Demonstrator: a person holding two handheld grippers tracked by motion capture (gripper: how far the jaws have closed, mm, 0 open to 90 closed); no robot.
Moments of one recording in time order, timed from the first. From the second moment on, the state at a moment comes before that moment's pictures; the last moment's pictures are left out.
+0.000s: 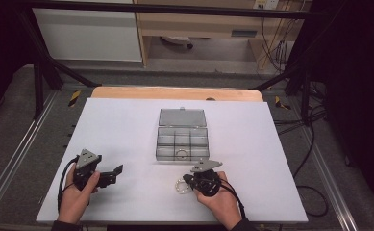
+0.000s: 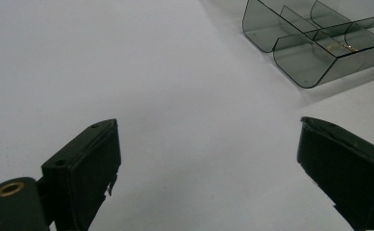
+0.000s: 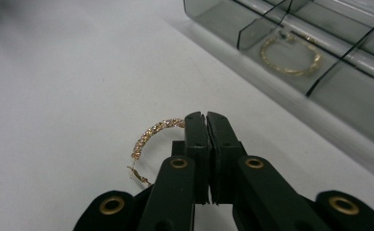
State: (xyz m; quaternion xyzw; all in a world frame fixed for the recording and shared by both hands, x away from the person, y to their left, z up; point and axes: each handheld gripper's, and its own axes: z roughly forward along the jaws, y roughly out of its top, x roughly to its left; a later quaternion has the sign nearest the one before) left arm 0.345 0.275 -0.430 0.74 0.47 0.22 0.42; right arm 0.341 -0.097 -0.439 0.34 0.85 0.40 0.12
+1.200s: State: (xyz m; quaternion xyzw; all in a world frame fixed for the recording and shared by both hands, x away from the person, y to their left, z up) left arm 0.345 0.275 -0.430 0.74 0.48 0.22 0.42; right arm 0.410 -0.088 -0.390 0.36 0.81 0.43 0.18
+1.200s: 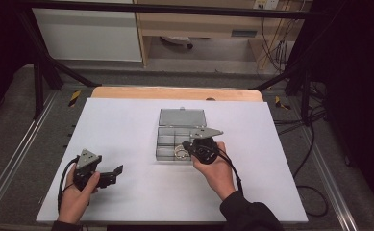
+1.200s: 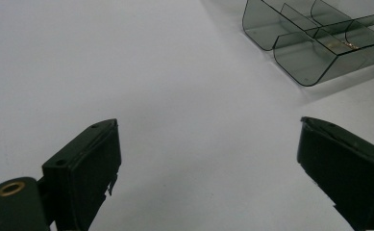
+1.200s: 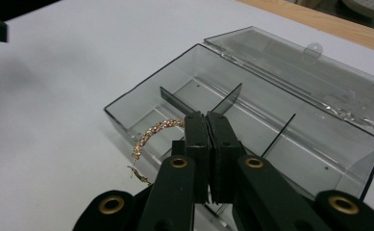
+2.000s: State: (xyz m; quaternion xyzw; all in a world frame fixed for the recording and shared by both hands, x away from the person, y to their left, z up) left arm 0.343 0.274 -0.429 0.74 0.47 0.23 0.42; right arm 0.428 -0.090 -0.400 0.39 0.79 0.44 0.19
